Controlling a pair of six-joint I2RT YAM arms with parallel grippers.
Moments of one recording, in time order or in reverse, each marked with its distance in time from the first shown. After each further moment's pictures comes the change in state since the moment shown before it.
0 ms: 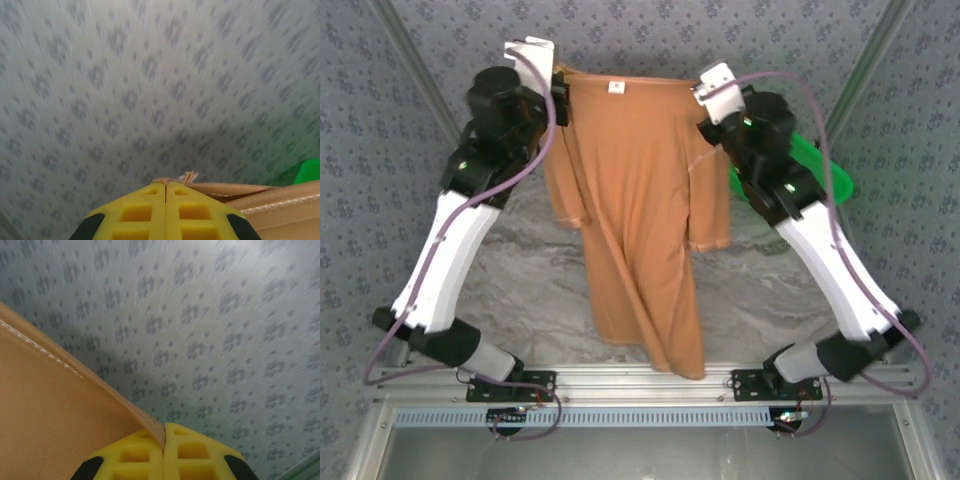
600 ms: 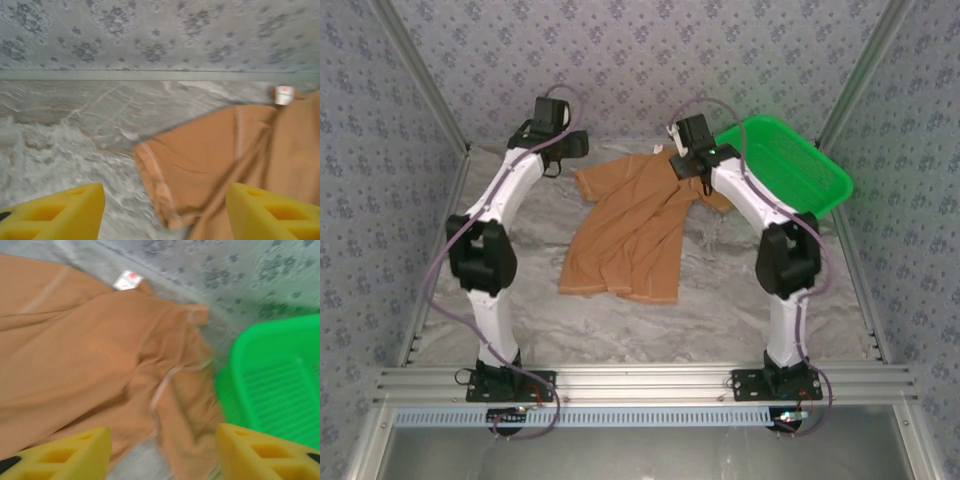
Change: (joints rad) left arm 0.198 0.386 -0.147 -0.075 0.232 -0.288; right arm -0.084 0.457 0.005 -0.290 -0.096 0.368
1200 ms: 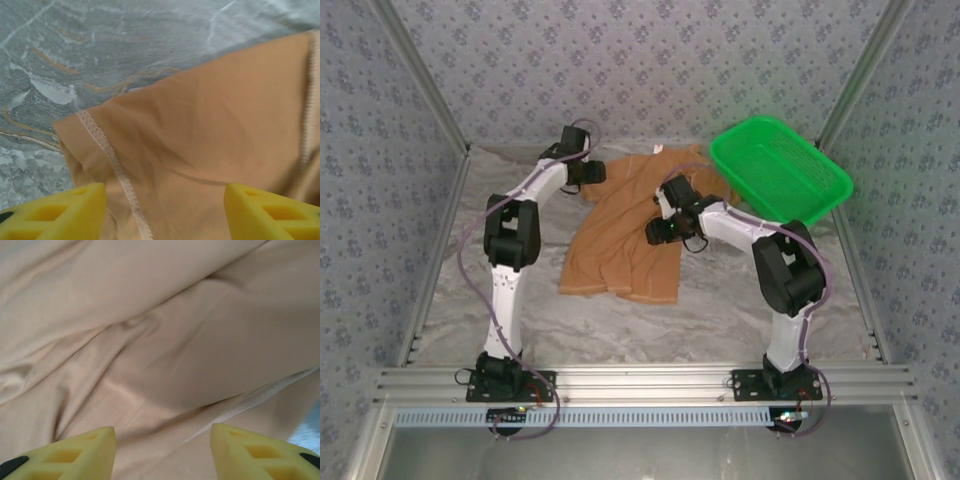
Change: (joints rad) left arm 0.006 0.492 0.255 -0.020 0.090 -0.060; right arm 0.121 -0.055 -0.463 0.143 -0.421 0.399
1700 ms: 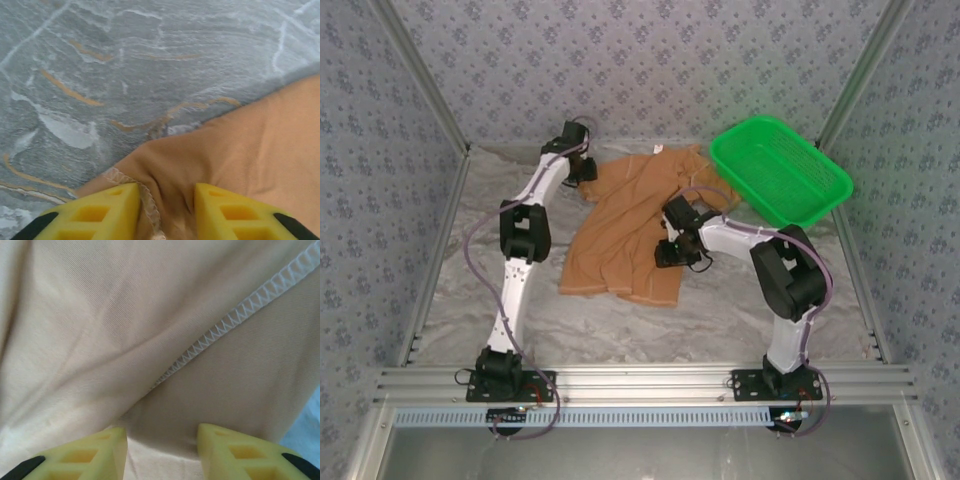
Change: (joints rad) left arm 0.032 0.278 0.462 -0.269 -0.016 0.005; right arm 0.019 -0.042 -0.161 -0.075 0.018 0.116
